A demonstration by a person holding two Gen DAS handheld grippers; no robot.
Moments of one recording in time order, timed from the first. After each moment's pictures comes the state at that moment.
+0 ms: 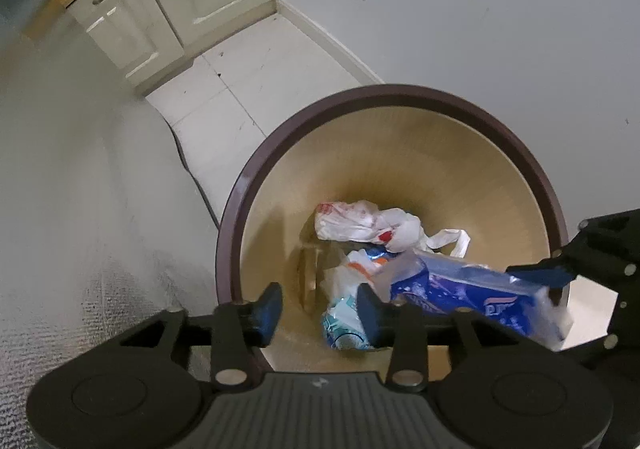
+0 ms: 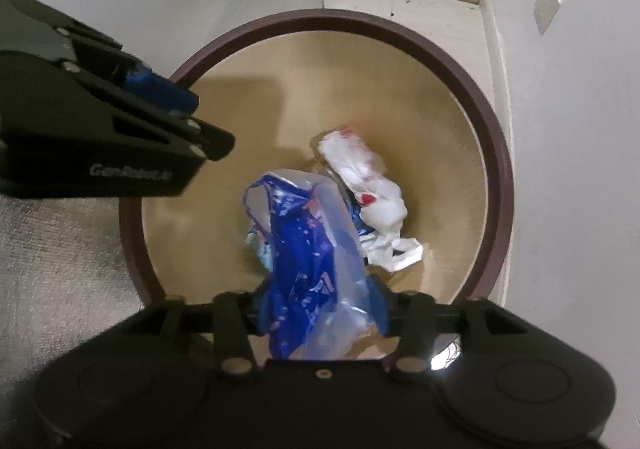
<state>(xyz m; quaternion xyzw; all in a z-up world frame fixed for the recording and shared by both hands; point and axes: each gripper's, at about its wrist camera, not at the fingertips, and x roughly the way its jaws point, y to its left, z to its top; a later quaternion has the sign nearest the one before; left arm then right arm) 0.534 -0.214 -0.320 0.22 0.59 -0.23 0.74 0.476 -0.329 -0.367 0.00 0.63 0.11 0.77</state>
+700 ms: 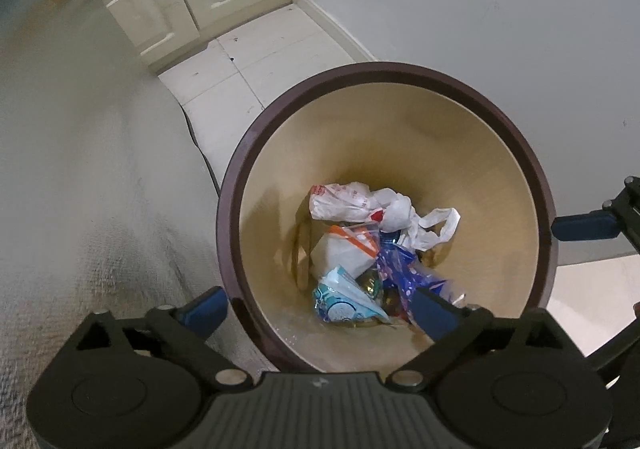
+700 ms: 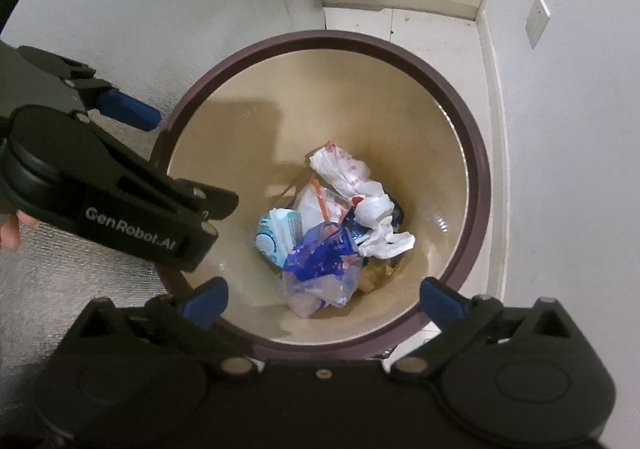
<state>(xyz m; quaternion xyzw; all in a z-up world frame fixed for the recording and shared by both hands) 0.506 -0.201 -0.307 0.19 0.60 -0.20 0.75 0.454 -0.339 -0.343 0.01 0.60 0.11 0.79</state>
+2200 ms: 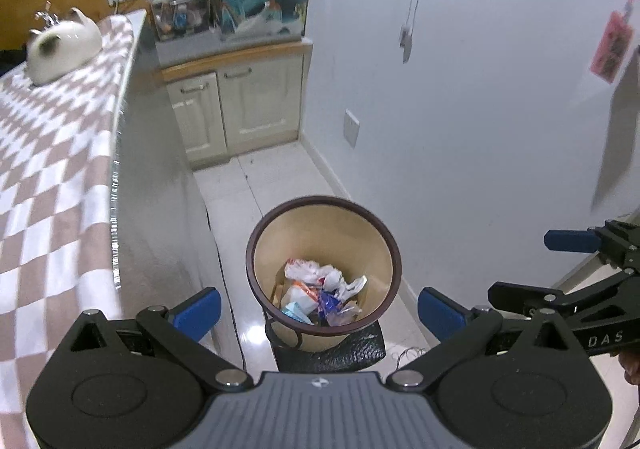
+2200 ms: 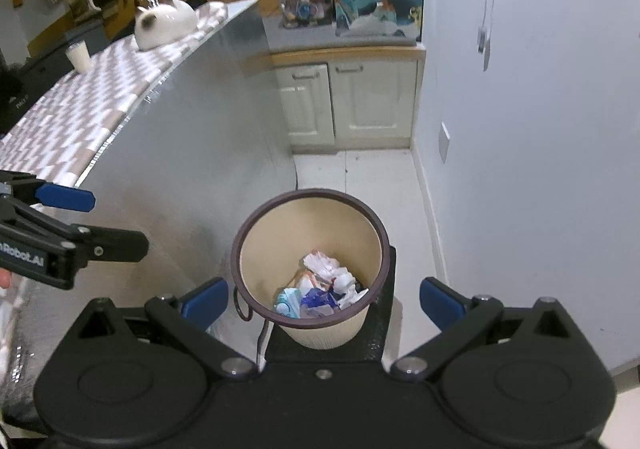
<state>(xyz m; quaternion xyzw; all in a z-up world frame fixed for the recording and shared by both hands) 0.317 -0.131 -0.093 0.07 0.44 -0.21 0.87 0.274 -0.360 -0.141 0.04 0.41 0.04 0.91</state>
